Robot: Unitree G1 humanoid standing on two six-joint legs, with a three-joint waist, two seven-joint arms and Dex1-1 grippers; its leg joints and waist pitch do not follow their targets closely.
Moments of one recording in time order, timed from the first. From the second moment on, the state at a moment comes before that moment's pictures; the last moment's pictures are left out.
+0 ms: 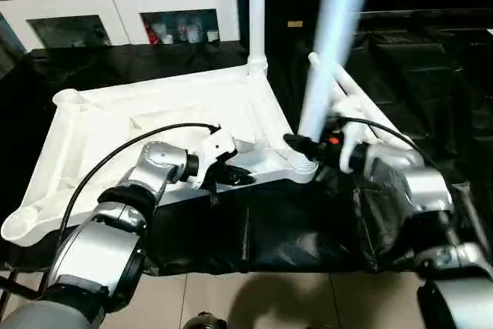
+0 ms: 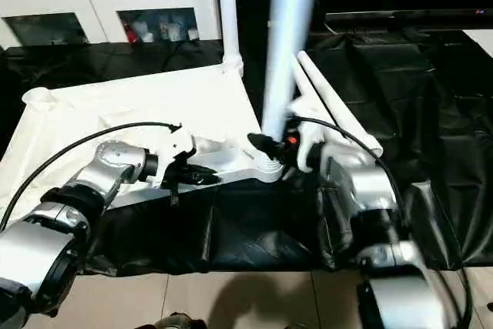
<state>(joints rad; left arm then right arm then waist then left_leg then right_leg) -0.88 0.25 -0.19 1.22 0.07 -0.21 -1.20 -0.60 -0.30 -0.02 0.55 0.29 0.36 0.83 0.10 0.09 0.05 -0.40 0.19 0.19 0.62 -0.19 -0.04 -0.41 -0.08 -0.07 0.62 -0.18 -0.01</state>
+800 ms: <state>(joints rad) -0.84 0.23 -0.19 1.20 0.09 -0.24 -1.17 -0.46 -0.34 0.08 0.39 0.18 0.24 0.80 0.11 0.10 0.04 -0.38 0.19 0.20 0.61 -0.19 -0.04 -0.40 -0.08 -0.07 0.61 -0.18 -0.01</state>
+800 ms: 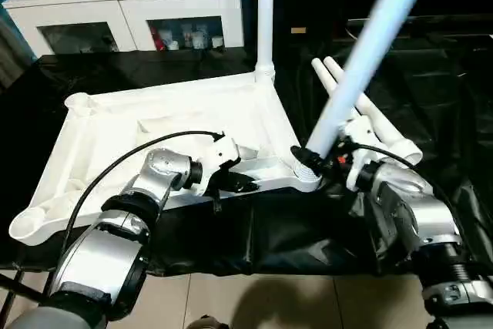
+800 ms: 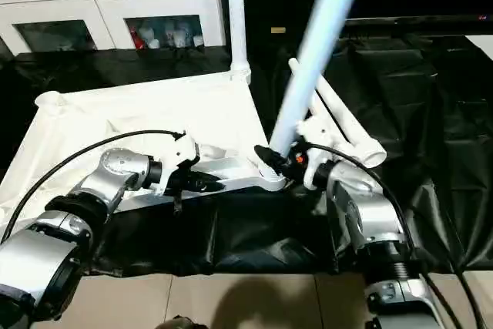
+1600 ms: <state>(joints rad) -0.82 0.33 -0.20 1.20 0.09 -0.30 -1.47 -0.38 -0.41 0.19 0.23 0.21 0.25 1.10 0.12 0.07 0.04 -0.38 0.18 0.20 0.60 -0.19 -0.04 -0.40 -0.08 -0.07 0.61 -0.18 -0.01</state>
